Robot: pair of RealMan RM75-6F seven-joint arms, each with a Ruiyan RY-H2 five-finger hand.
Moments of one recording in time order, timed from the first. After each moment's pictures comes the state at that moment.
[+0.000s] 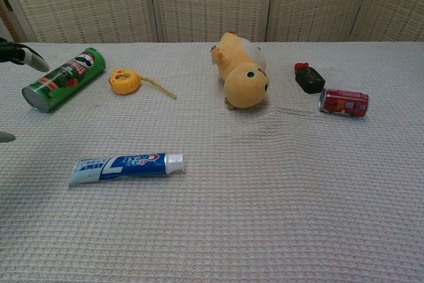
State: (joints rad) left arm -0.36 -1.27 -0.06 -1.68 1.55 1.27 0.31; right arm 0.08 -1.03 0.06 -1.62 -1.55 1.52 0.08
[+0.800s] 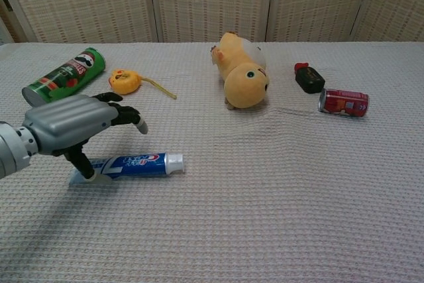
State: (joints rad) left arm -0.58 -1.58 -0.09 -1.44 1.41 0.98 0.45; right arm 0.07 -1.04 0.06 -1.60 -1.53 1.51 0.10
